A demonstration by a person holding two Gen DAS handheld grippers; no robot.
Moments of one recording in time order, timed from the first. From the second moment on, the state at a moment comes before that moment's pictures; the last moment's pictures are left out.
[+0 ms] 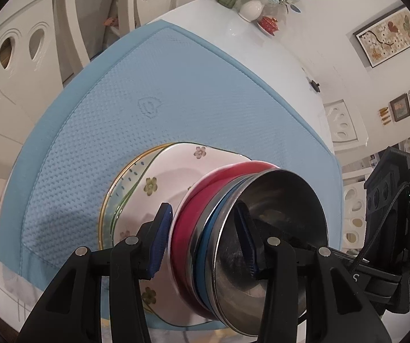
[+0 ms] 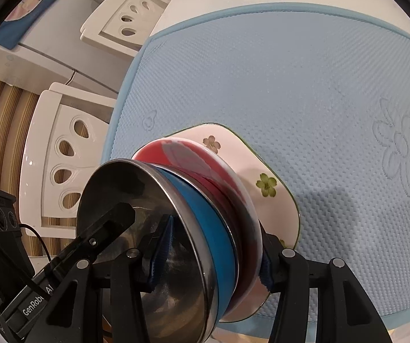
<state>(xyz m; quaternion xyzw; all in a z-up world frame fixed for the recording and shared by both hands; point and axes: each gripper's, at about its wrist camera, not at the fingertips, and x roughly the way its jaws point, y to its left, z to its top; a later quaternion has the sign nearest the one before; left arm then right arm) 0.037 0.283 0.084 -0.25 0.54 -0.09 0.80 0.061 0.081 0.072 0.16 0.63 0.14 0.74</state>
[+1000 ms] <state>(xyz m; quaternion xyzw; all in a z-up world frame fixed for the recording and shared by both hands) -0.124 0.239 0.244 -0.06 0.32 -0.05 0.94 -0.139 0.066 0.231 0.00 0.47 0.06 0.88</state>
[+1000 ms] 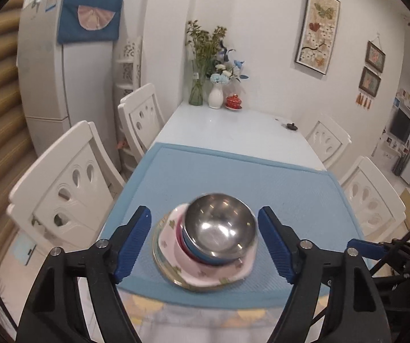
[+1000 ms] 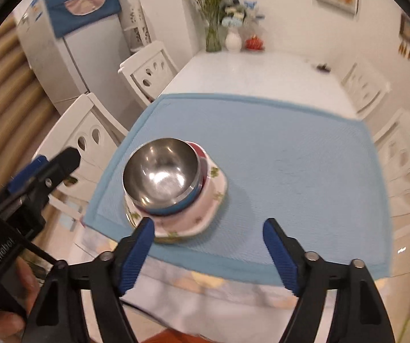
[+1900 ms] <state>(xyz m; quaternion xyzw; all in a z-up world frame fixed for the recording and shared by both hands) -0.207 0.234 0.251 -0.04 0.35 0.01 0.94 -0.216 0.076 0.232 0.05 0.47 0.00 0.88</state>
